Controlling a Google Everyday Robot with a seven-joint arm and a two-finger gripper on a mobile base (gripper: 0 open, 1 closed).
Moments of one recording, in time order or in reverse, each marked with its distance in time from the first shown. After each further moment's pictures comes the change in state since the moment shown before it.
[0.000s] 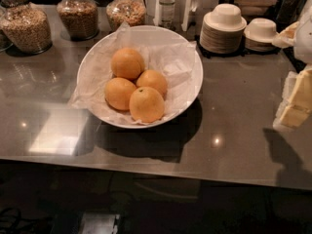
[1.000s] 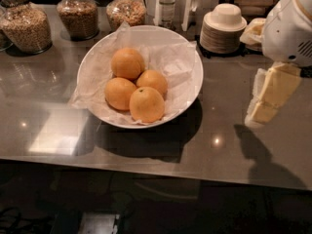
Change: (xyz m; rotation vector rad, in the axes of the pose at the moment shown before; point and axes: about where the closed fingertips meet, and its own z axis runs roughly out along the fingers) arm -0.050 0.004 0.010 -0.019 -0.095 -0.102
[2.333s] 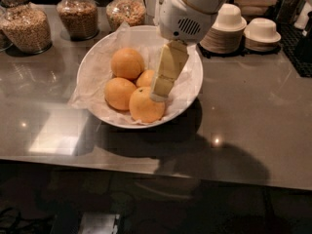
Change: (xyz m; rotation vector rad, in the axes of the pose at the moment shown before) arm -0.160 -0.025 0.061 -0.142 -0.143 -0.058
